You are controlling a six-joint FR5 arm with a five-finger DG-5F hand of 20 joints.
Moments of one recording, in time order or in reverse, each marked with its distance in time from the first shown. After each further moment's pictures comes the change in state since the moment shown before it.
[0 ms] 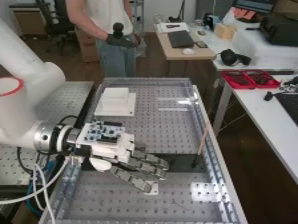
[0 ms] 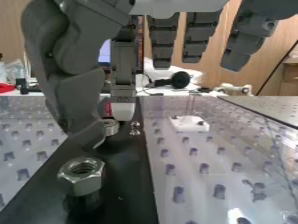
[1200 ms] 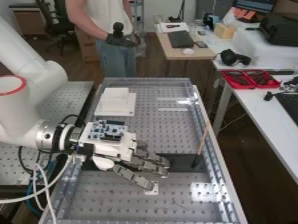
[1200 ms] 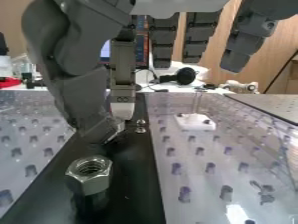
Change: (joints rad) arm 0.001 -0.001 0.020 -0.044 -0.021 -0.019
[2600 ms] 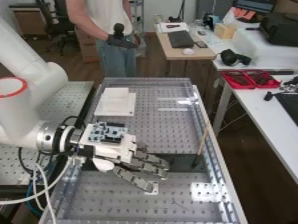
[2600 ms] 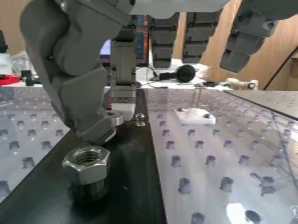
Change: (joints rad) arm -0.001 -0.012 0.006 -0.001 0.000 -0.001
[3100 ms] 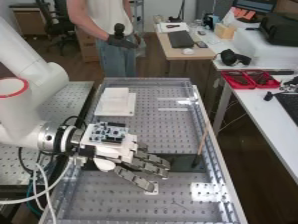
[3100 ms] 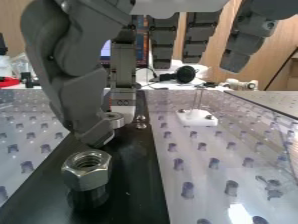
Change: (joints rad) arm 0.004 -0.004 0.003 0.006 0.003 0.009
